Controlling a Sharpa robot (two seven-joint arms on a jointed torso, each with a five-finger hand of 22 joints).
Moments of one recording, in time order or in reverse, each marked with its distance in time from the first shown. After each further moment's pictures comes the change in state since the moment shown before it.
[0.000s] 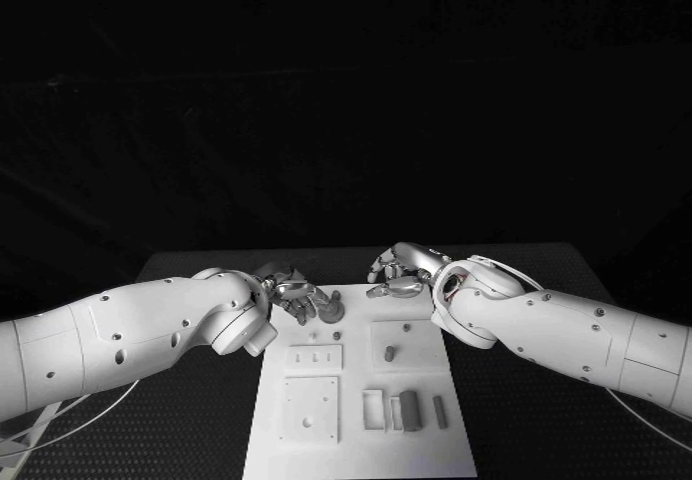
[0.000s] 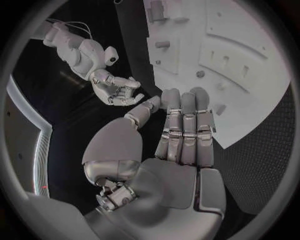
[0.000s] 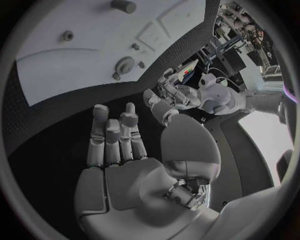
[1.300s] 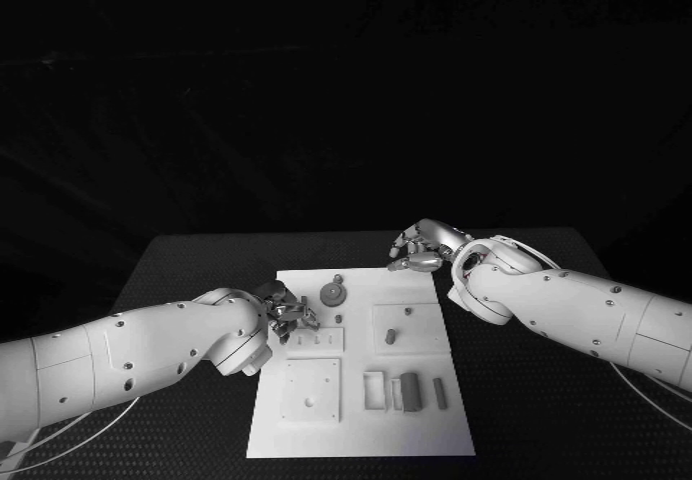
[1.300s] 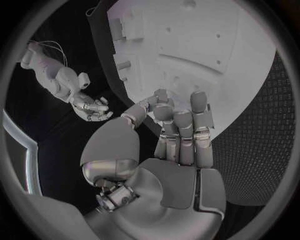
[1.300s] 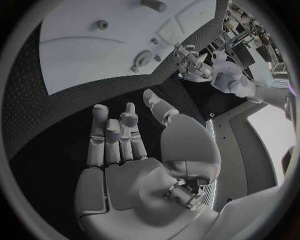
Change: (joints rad) left arm -0.113 -0.009 0.000 0.020 -0.189 -0.069 -0.170; left_hand -0.039 -0.027 0.005 0.019 0.097 0.038 -0.035 -0.039 0.036 0.024 -0.054 0.548 0.368 0.073 -0.106 0.516 -0.097 -0.001 0.156 -0.092 0.209 0.281; right arm 0.001 -0.017 0.007 -0.072 0.048 -0.023 0.010; right_hand 0.000 0.000 0.003 -0.003 0.000 0.004 0.001 0.000 0.002 0.000 0.000 0.000 -0.002 0.001 0.002 0.000 -0.001 -0.006 0.000 0.000 0.000 0.000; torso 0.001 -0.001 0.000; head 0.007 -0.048
